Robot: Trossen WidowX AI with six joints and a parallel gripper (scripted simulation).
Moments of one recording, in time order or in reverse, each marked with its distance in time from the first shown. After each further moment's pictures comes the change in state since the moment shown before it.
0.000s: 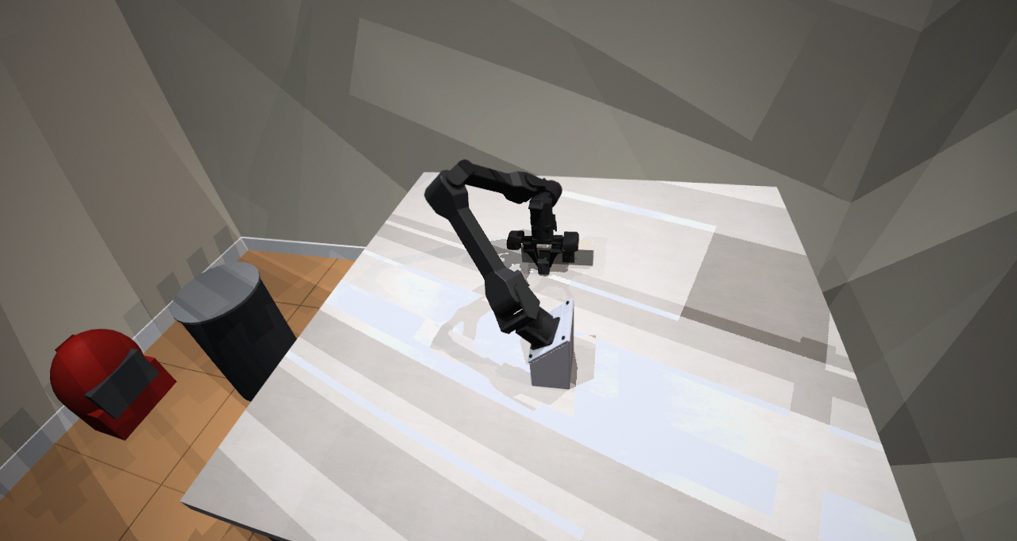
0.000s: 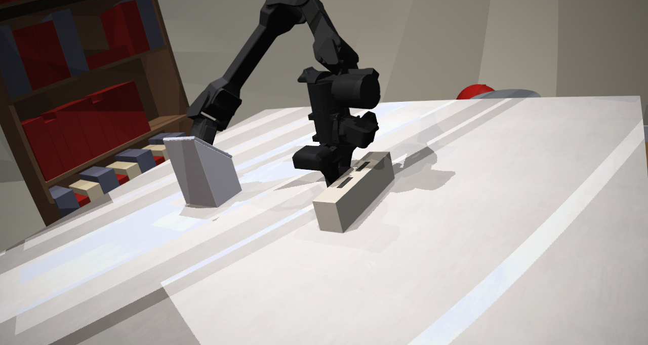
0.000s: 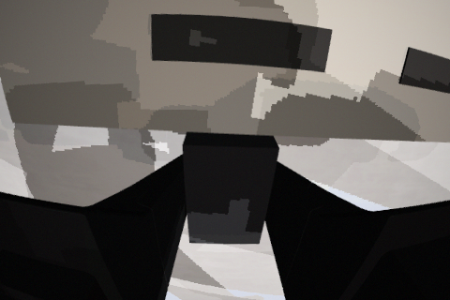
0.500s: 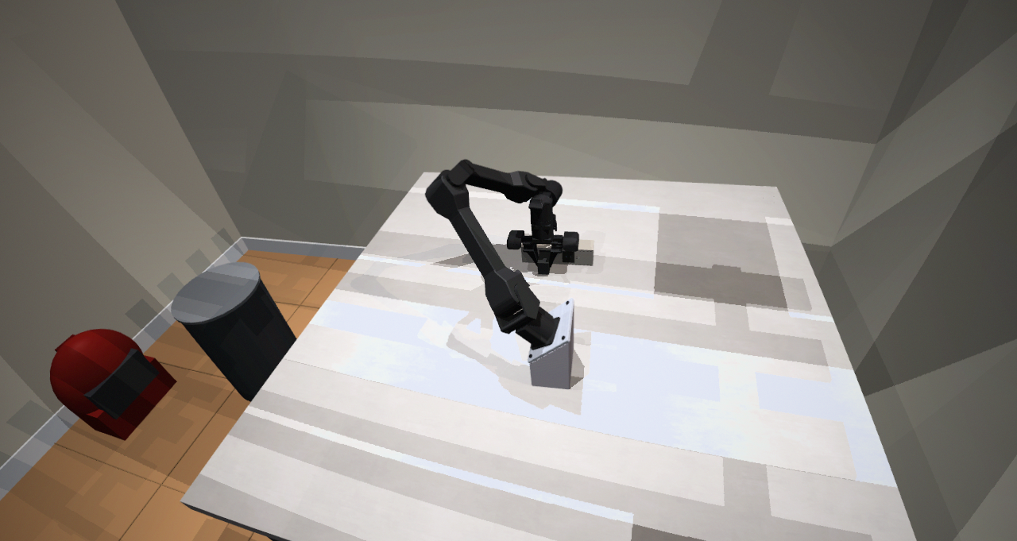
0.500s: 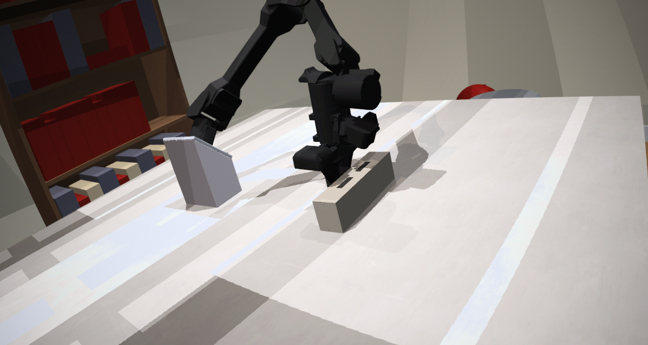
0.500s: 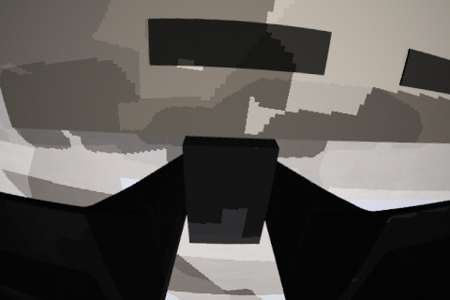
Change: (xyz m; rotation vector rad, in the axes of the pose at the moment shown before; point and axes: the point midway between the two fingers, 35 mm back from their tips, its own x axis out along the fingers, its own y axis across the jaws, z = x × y) arm 0.000 0.000 0.001 0.008 0.008 0.002
